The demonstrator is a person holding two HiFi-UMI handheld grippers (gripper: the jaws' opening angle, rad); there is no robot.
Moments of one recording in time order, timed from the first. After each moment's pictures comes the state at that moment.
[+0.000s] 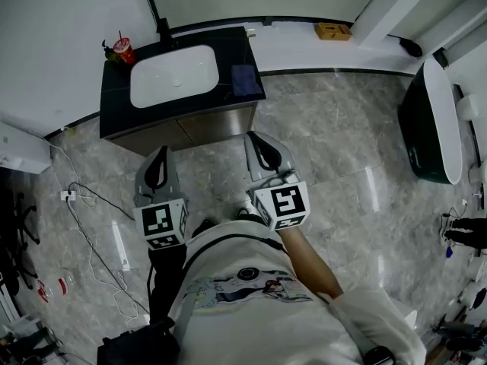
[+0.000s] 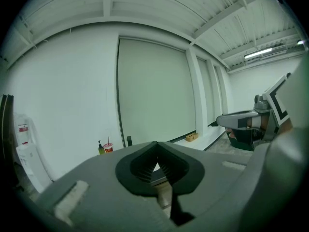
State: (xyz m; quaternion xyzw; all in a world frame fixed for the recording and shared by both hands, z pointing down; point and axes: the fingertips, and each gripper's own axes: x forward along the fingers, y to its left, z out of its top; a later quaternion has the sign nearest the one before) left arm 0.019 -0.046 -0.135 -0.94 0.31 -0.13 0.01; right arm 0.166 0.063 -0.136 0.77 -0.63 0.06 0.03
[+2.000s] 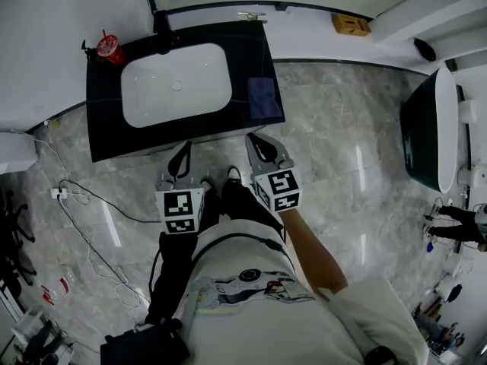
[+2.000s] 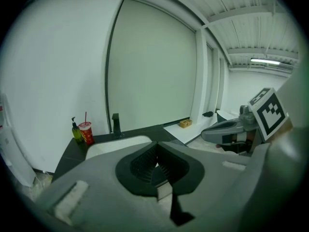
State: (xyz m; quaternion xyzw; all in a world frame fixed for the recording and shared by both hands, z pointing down) left arm 0.131 -0.199 -0.003 -0.94 0.24 -0.23 -0.09; right arm 0.247 -0.111 0.025 0.73 -0.64 0.22 0.13
